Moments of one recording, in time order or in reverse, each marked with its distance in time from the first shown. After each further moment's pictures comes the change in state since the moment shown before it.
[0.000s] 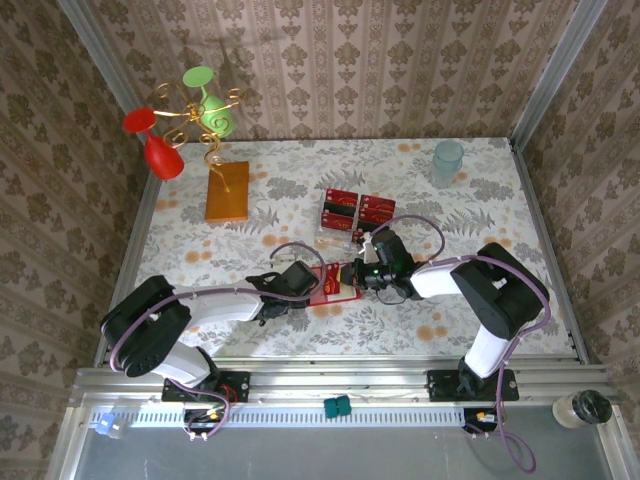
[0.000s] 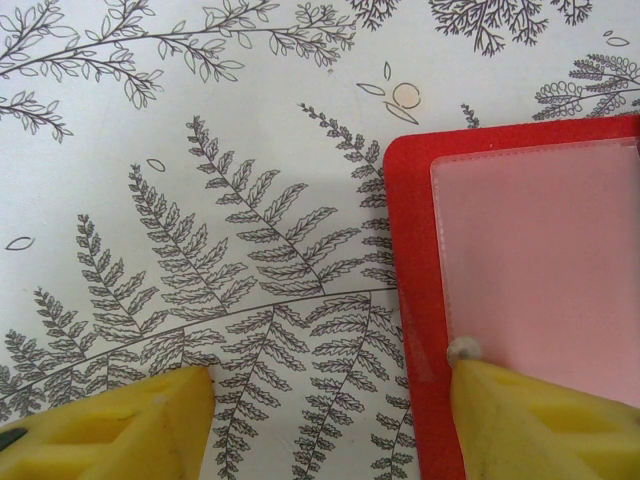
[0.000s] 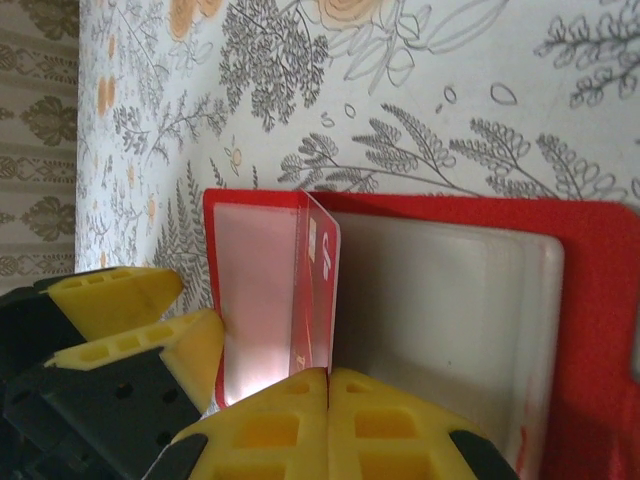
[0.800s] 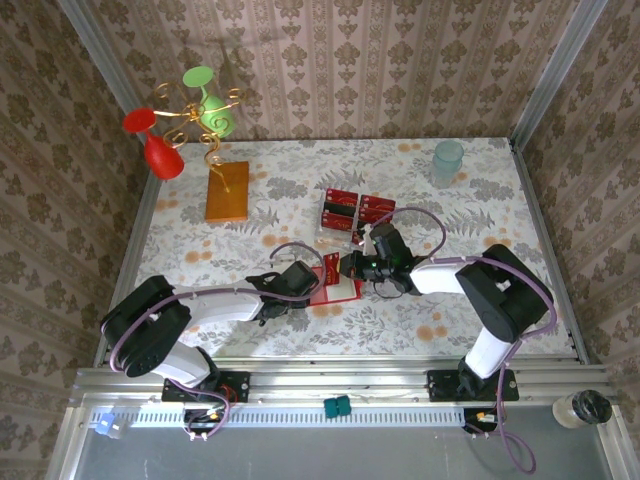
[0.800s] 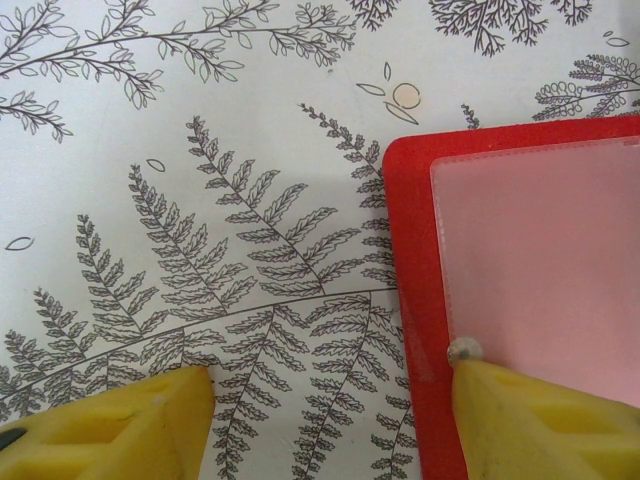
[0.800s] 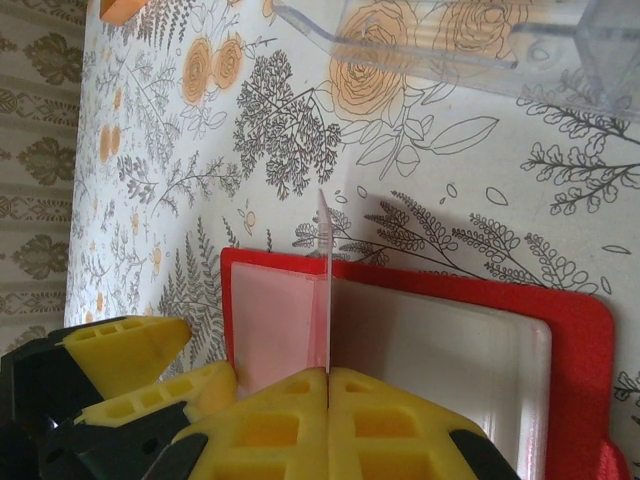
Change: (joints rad) left arm 0.001 0.000 0.000 0.000 0.000 0.000; right arm 0.000 -0.023 0.053 -0.043 0.082 -0.002
